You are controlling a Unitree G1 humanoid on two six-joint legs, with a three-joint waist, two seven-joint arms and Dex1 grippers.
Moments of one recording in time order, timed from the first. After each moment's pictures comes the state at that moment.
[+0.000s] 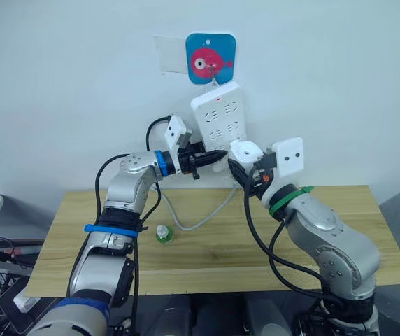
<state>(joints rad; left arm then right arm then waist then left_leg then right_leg) -0.79 0.33 -0.04 0.44 -0.32 0.22 -1.03 -0.34 -0.14 0.09 -0.79 0.43 1.05 -0.03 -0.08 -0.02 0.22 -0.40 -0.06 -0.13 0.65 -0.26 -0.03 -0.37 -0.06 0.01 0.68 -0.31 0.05</state>
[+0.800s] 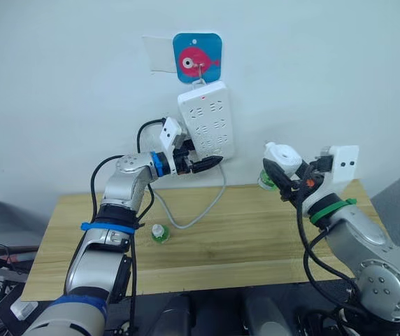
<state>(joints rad) -0.77 0.37 -0.03 0.48 -0.32 0.24 -1.02 -0.26 -0.12 -0.29 -0.86 0.65 1.14 0.05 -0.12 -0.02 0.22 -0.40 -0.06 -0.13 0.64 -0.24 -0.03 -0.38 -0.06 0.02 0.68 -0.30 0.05</state>
